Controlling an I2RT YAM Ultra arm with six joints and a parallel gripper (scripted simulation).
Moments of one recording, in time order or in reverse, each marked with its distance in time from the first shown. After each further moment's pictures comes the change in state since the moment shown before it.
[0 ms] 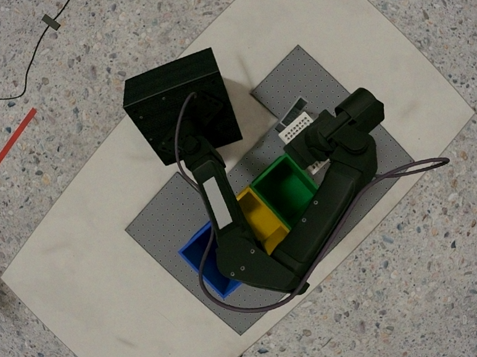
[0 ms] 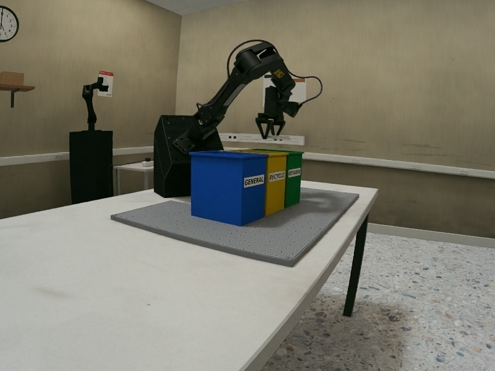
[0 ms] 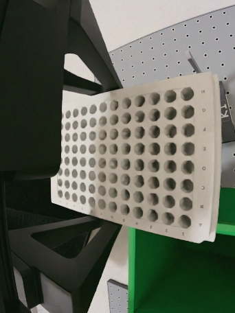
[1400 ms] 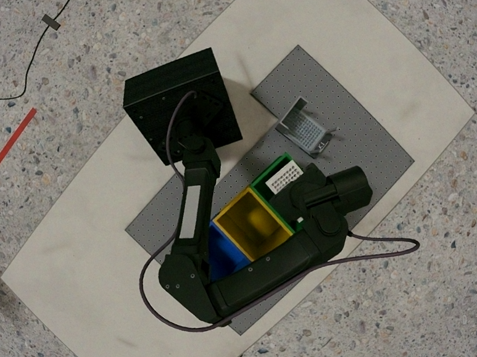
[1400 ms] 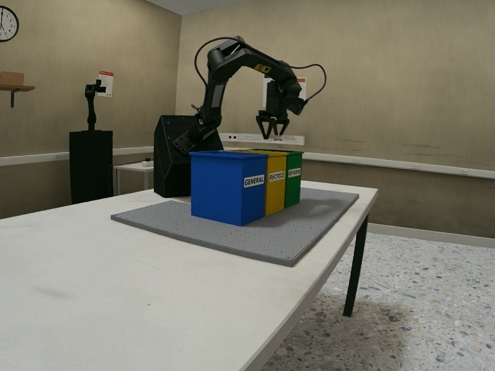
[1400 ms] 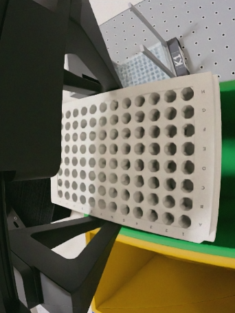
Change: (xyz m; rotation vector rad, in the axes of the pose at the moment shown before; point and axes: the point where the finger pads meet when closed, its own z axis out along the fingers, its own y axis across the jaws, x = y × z) arm -0.065 -0.102 0.000 -0.004 0.002 0.026
